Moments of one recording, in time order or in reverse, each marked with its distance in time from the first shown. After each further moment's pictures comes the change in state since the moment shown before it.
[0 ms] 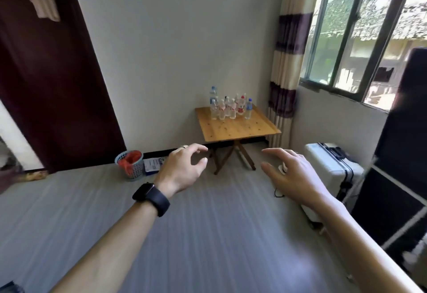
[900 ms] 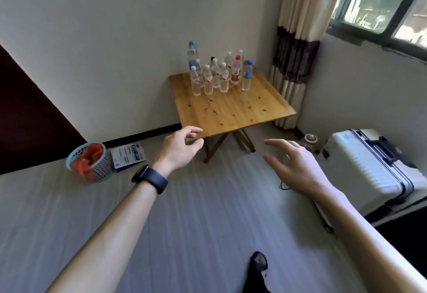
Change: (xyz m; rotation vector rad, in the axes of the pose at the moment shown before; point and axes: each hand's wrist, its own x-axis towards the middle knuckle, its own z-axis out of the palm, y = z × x) left_hand 0.542 -0.197 0.234 -0.157 -0.225 -0.224; right_hand 0.494 0.230 0.205 0.016 -0.150 0.185
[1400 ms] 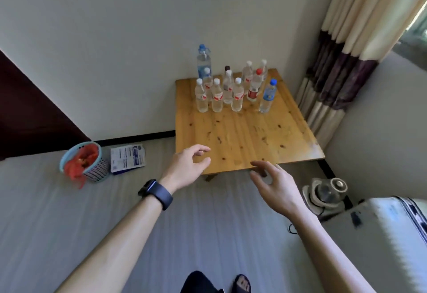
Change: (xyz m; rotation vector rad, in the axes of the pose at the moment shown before) left_hand 0.290 0.004 0.078 0.011 -0.053 -0.168; right_hand 0.324 0.086 0.050 0.188 -0.201 0.029
